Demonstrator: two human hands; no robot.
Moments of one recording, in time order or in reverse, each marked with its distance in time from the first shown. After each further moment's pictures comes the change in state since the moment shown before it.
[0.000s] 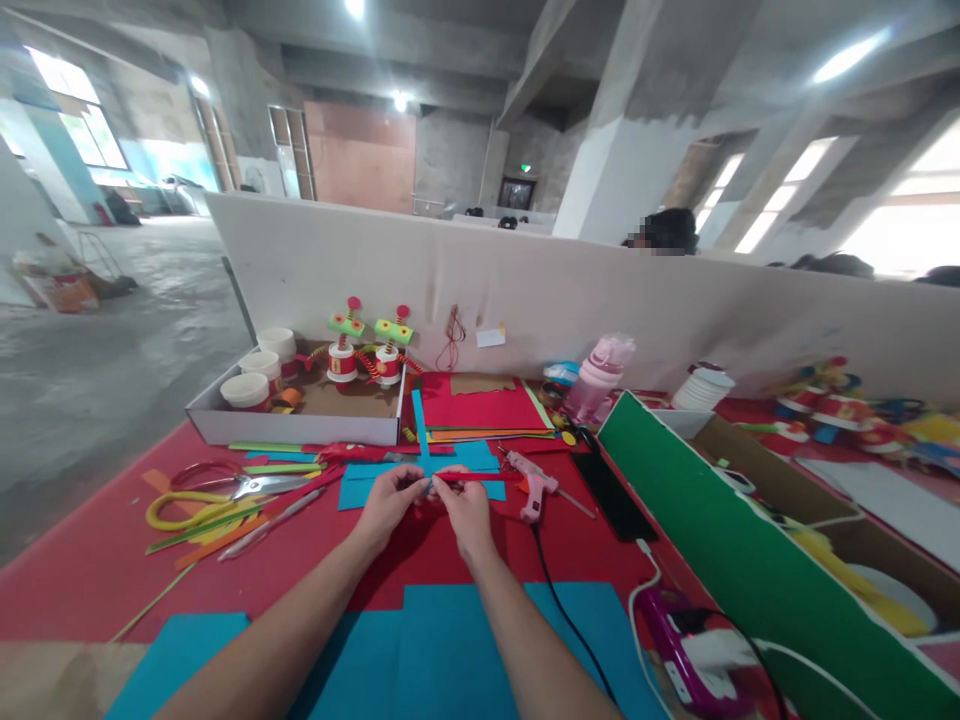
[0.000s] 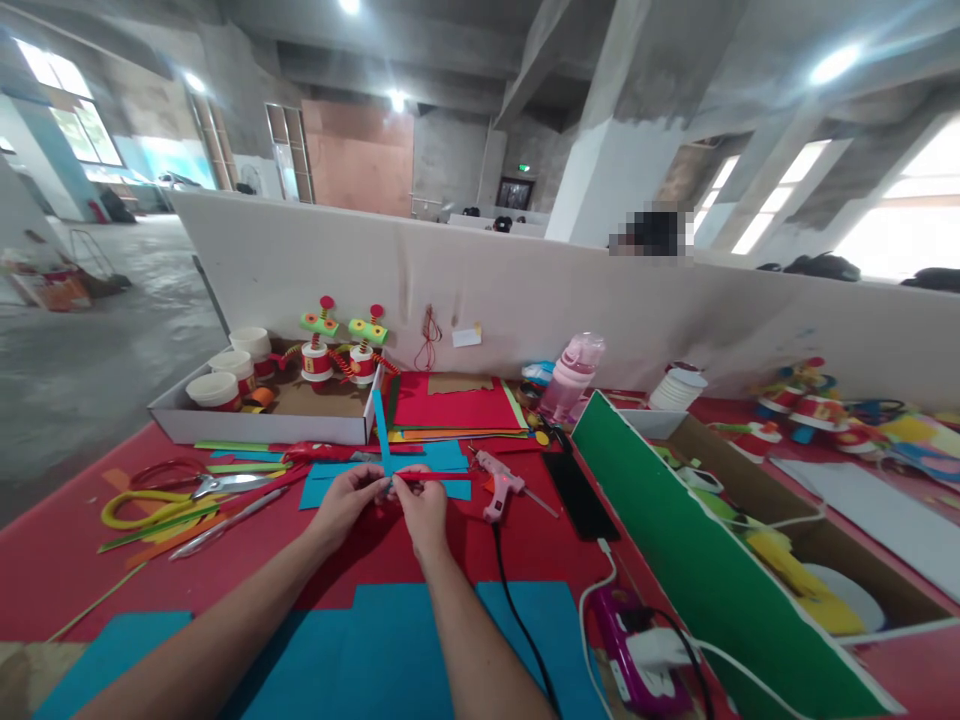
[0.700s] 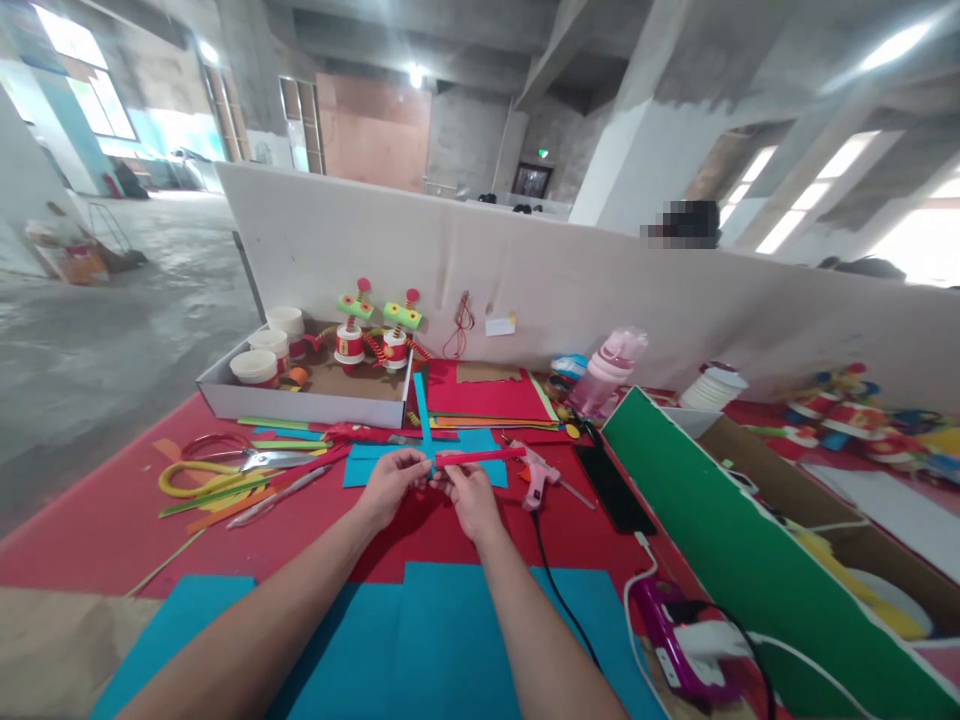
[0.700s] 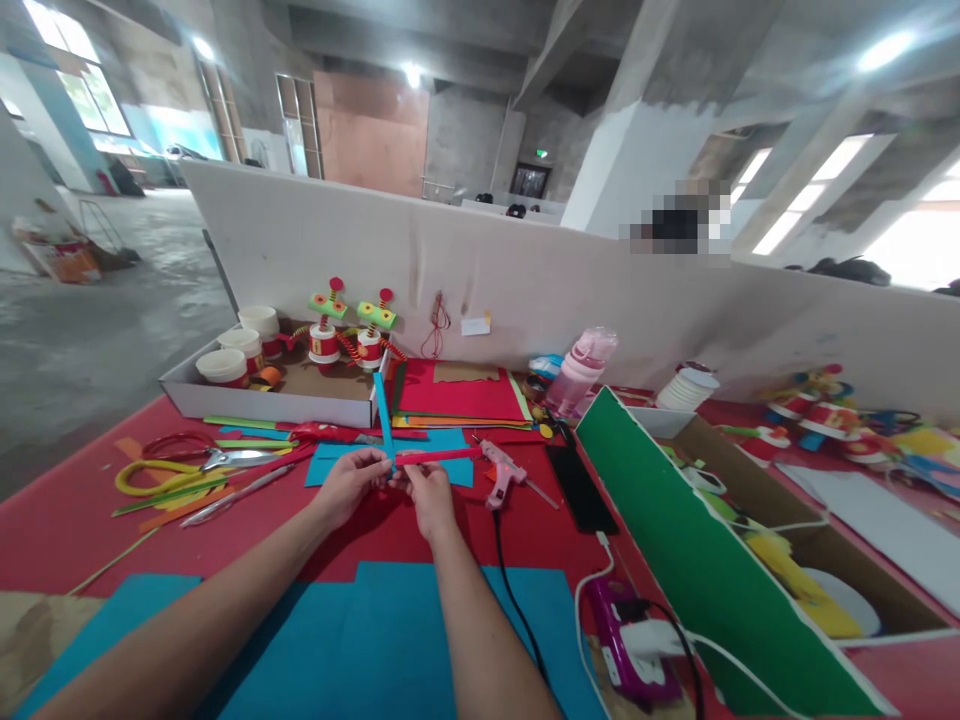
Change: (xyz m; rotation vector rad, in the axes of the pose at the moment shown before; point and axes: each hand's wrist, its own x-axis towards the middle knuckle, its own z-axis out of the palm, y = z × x) left_hand -0.002 -0.002 -0.002 -0.219 -0.031 -0.078; right_hand 0.003 0.000 -0.002 0.351 -0.094 0.200
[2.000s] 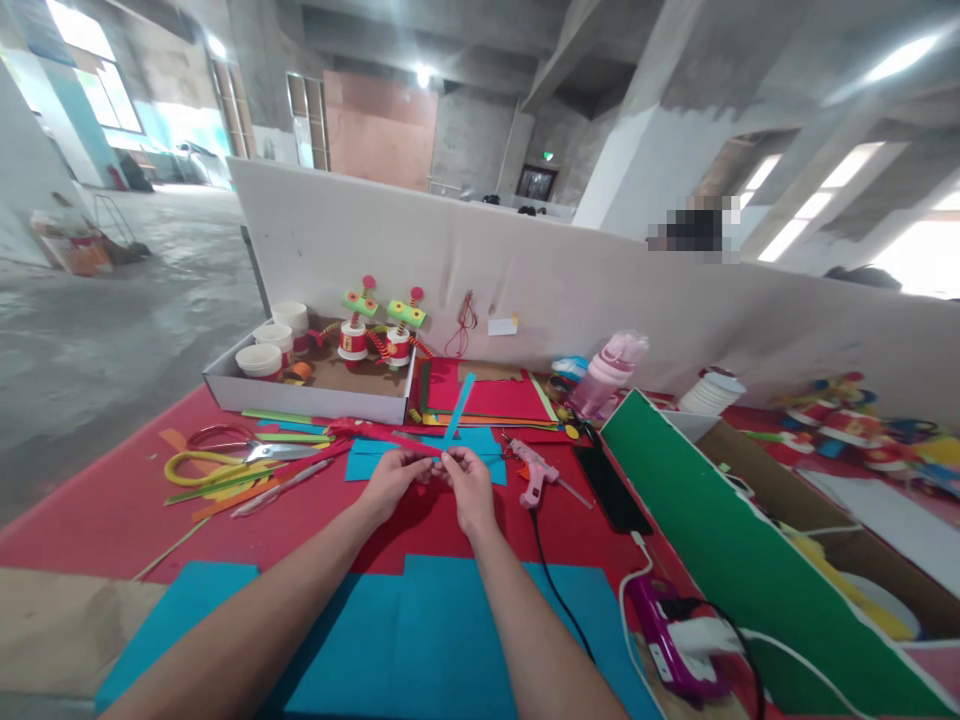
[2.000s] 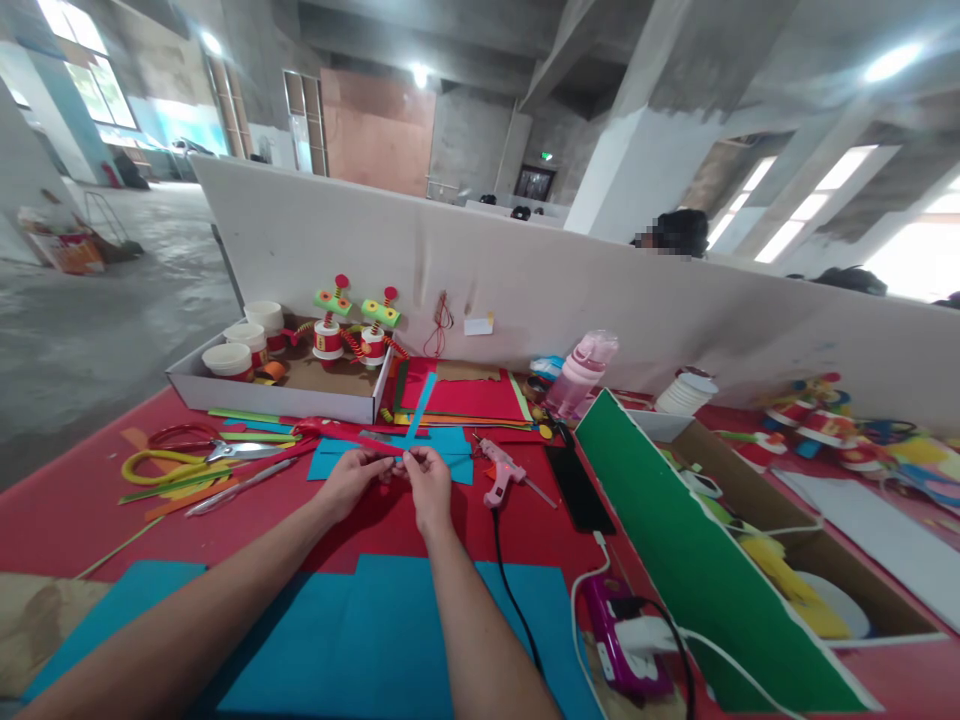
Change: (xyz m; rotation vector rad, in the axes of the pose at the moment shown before) left_hand 0.001 -0.005 -0.001 0.088 0.019 0.023; right_hand 0.004 0.008 -0.004 -0.247 0.091 -0.140
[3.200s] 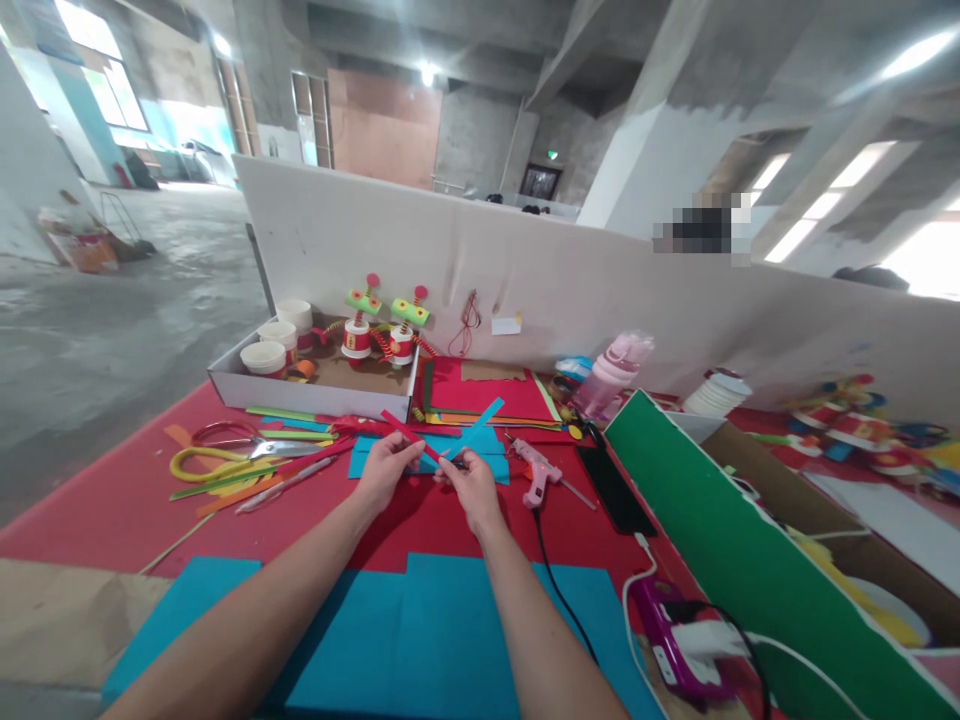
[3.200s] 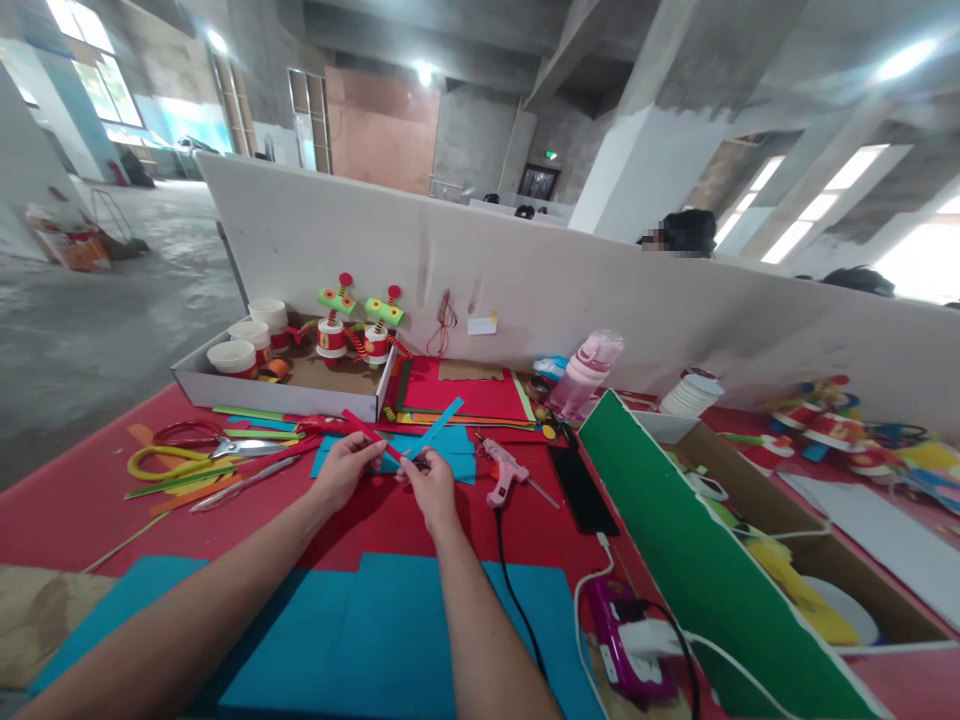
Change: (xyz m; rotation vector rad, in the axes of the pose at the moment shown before) left_hand 0.007 0.005 -0.012 -0.018 0.140 0.101; right_hand -0.004 -0.011 -0.003 -0.117 -0.103 0.025
